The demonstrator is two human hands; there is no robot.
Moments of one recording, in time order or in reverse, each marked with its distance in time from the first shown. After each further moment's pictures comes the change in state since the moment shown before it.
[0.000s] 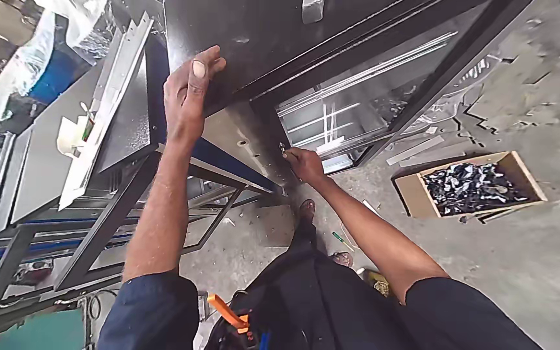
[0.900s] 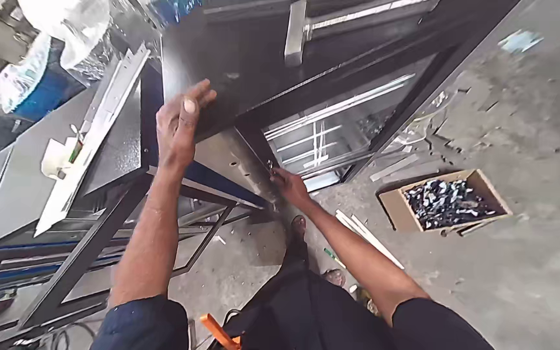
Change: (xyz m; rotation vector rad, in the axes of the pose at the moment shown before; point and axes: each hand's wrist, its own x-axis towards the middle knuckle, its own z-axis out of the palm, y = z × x) left_hand -0.002 -0.001 0.001 -0.070 0.031 0.020; right_hand -0.001 0.006 0.018 0.095 0.018 -0.001
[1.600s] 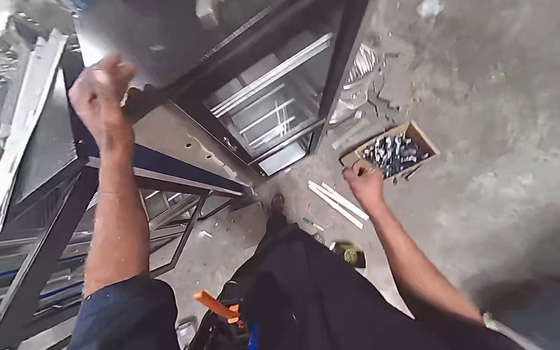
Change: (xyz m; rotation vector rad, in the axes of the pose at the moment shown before) left_hand -0.005 0.000 0.004 0.030 0.083 0.053; right_hand -0.220 0.083 -0.187 0.051 0.548 0.389
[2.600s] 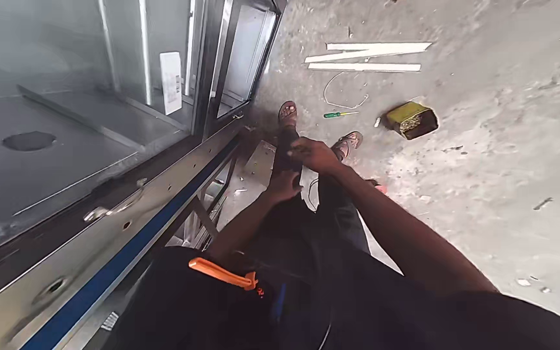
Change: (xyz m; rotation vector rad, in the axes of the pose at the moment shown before) left_hand -0.439 -0.163 0.373 0.145 -1.987 -0.471; right_hand -0.067 0.206 0.246 0.195 -0.536 0.500
